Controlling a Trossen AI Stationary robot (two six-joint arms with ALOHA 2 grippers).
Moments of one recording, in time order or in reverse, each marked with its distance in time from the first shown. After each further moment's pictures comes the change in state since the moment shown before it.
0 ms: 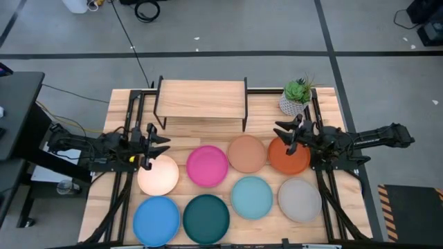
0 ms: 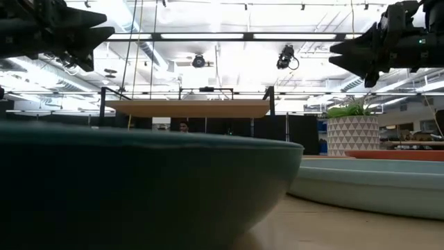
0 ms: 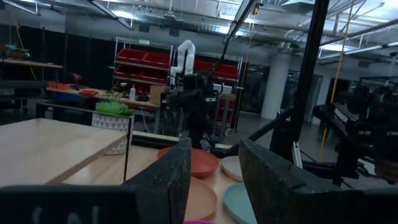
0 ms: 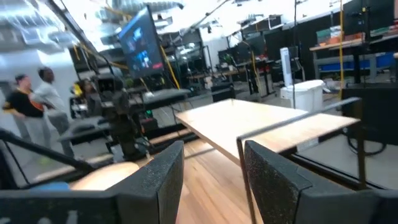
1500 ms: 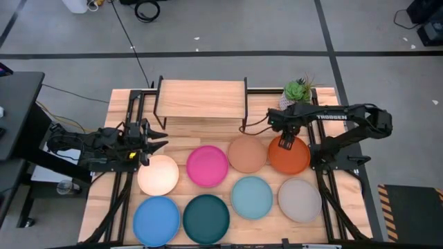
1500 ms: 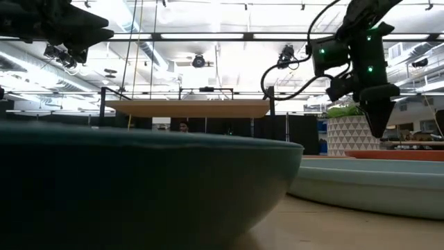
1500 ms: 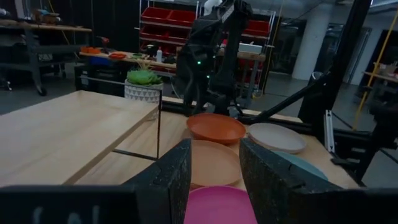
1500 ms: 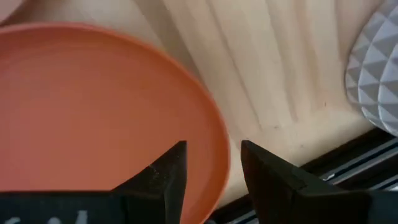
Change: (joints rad) left arm 0.000 0.007 0.228 -0.436 -0.098 0.024; right arm -0.423 0.949 0.800 -1.661 -0.257 -0.031
